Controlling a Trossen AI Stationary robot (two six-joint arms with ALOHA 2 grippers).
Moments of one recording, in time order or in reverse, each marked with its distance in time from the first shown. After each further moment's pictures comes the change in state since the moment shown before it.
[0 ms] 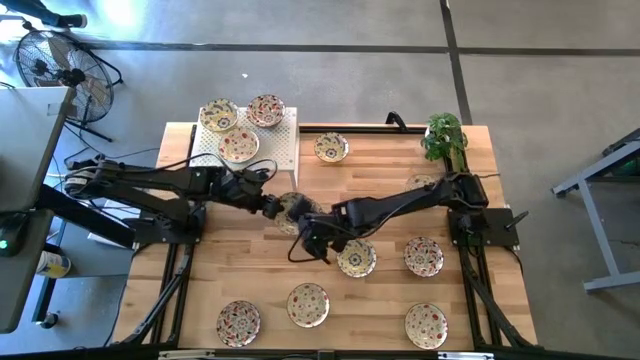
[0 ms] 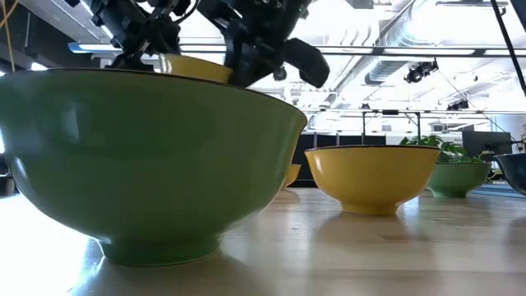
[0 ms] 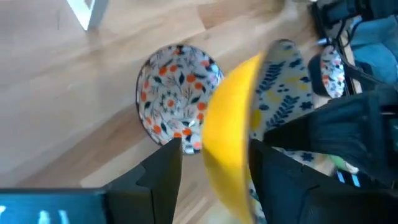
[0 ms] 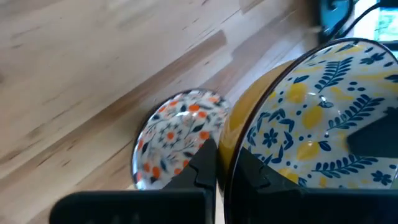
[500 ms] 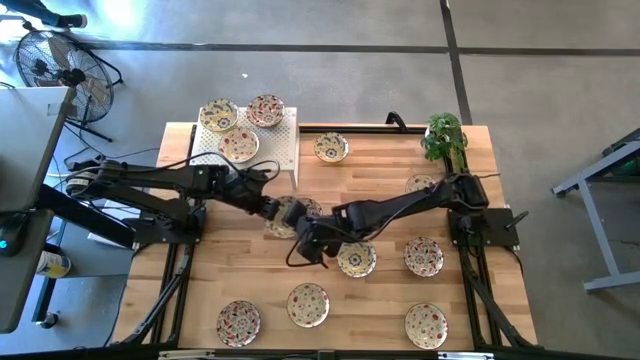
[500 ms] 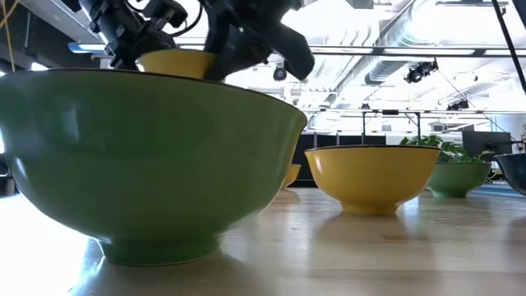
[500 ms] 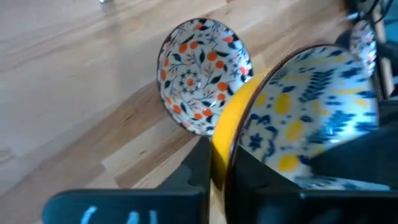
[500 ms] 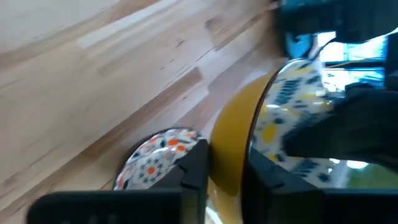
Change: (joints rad) left arm 0.019 0.013 -0.002 -0.069 0.076 0.039; right arm 0.012 0.000 0.002 0.086 -0.017 0.002
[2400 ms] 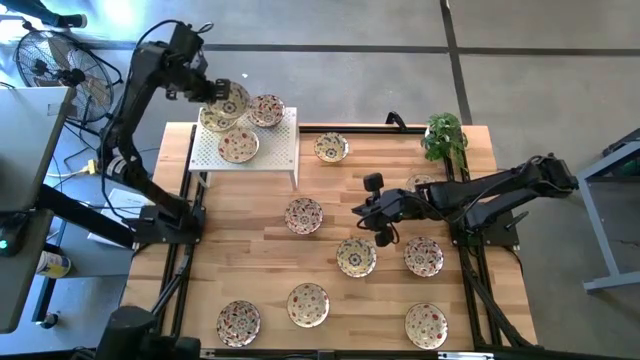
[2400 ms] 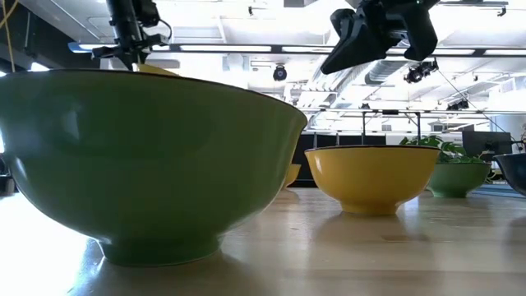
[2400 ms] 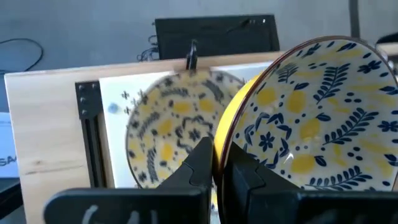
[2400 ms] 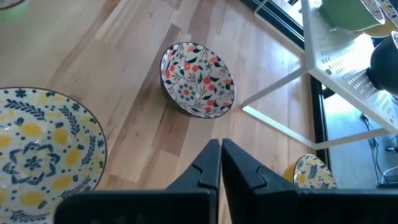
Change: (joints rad) left arm 1.182 0.404 0.952 -0.825 0.047 0.801; right arm -0.050 -0.728 -0.806 0.273 -0.042 0.557
